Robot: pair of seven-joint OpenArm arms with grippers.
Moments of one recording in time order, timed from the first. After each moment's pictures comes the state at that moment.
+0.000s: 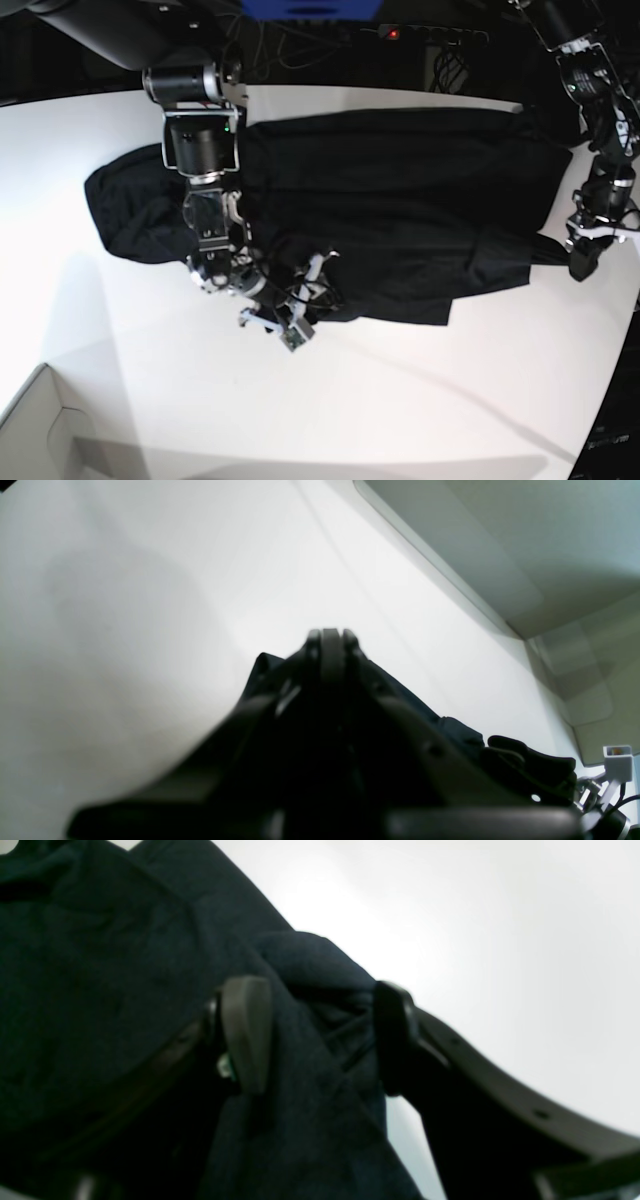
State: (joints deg) left arm 6.2 -12.5 -35.7 90.5 -51.0 -17.5 33.6; right arm 23.9 -8.7 6.8 51.6 -19.6 40.0 -14.2
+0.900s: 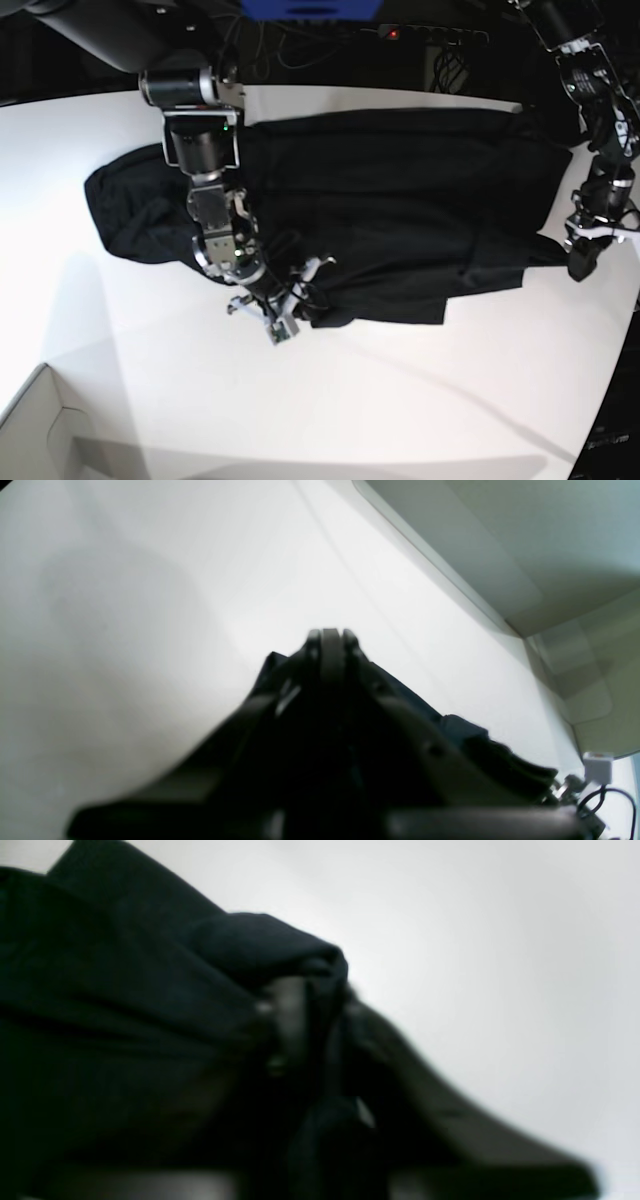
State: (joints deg) left arm 6.2 -12.5 -35.4 90.5 -50.9 -17.5 33.6; right arm 25.0 -7.9 6.8 42.3 -19.4 27.8 -3.3
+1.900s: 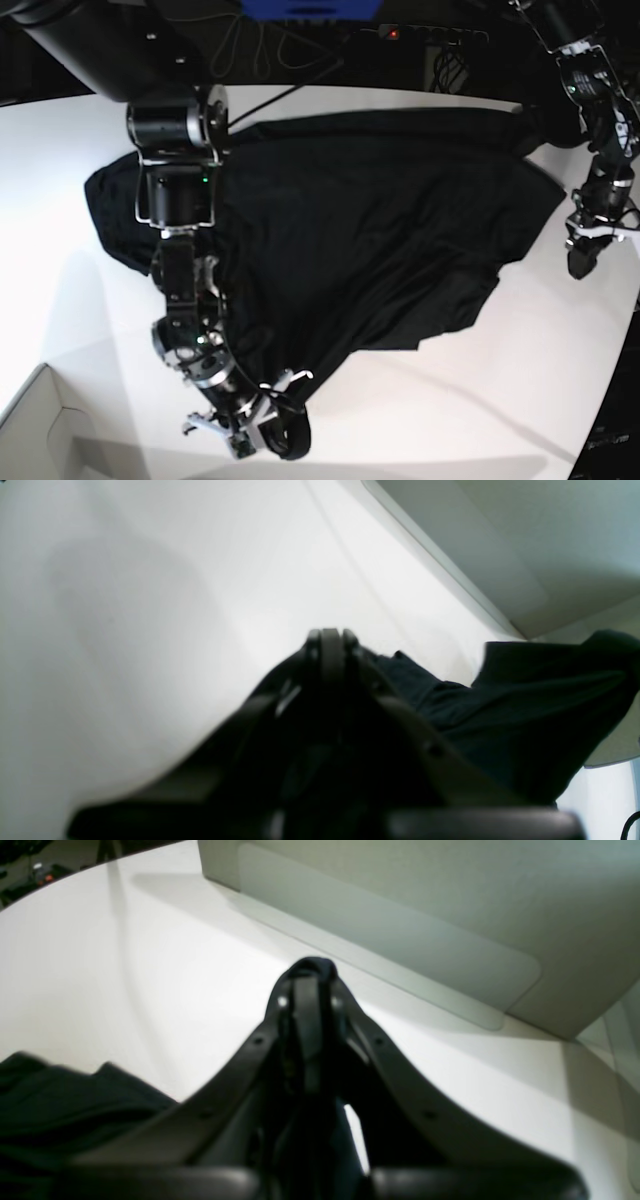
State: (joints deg) left arm 5.8 -12.7 -35.7 88.9 -51.0 -17.5 33.6; right arm 33.5 -6.0 6.8 60.5 -19.4 27.8 -4.1
